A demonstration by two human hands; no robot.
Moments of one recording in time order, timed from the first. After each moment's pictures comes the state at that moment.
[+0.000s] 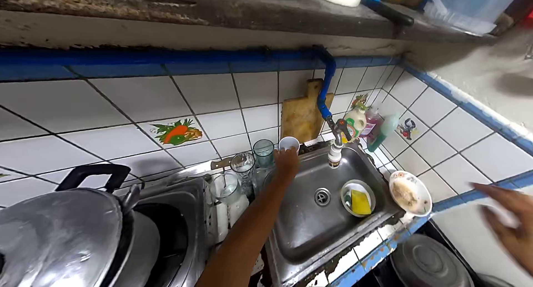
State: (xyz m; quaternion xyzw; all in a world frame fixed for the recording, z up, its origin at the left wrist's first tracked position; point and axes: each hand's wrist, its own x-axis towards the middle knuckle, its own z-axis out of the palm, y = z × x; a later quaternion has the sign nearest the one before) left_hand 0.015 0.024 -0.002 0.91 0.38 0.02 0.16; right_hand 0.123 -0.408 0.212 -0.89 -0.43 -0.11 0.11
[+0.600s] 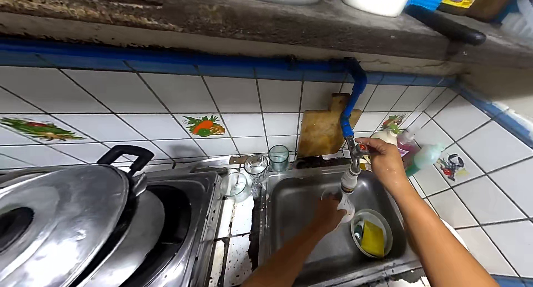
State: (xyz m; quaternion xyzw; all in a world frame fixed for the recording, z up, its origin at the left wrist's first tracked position) left_hand 0.041 -0.087 -0.018 0.83 0.31 -0.01 0.46; right_hand 0.164 -0.121 0.162 -0.77 -0.48 0.09 0.41
